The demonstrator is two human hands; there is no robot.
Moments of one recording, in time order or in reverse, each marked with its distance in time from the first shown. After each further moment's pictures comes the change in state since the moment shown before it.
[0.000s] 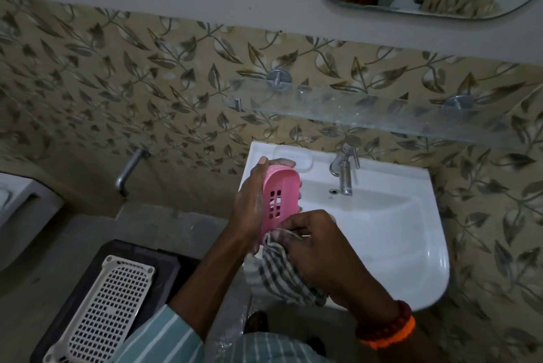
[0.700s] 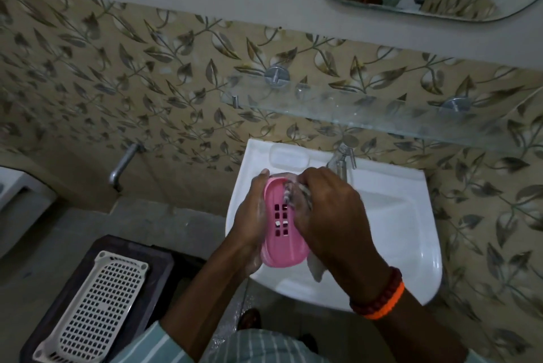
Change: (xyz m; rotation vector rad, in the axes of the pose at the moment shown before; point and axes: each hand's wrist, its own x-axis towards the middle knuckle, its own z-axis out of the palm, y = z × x) left_hand -0.024 -0.005 0.013 0.066 0.043 -0.169; right_hand 0.020 -0.012 -0.023 -0.535 0.483 -0.528
